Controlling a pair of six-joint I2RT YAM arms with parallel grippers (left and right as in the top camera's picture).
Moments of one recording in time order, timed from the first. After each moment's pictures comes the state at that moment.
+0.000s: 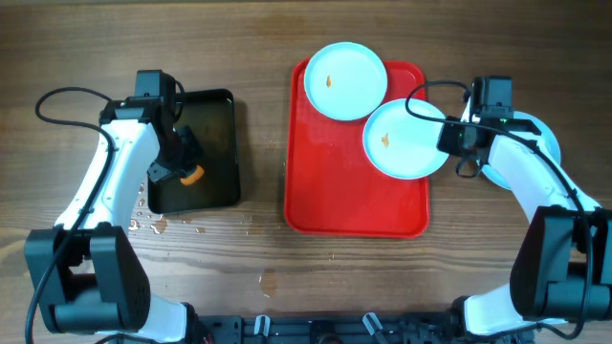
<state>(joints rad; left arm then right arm) 0.01 1.67 1.21 -1.01 -0.03 -0.53 -0.07 1.69 1.02 -0.51 0.04 0.21</state>
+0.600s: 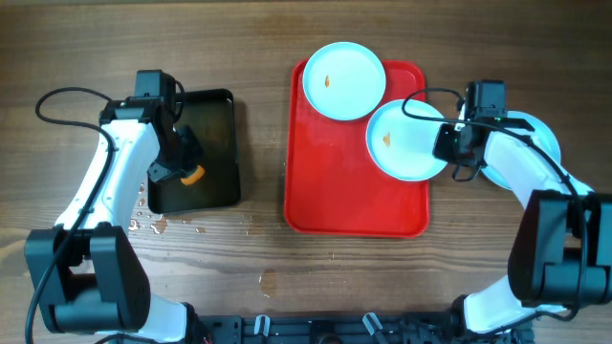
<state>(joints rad) 0.01 1.67 1.21 -1.01 -0.03 -0.53 -0.07 1.75 1.02 -0.54 0.02 0.21</state>
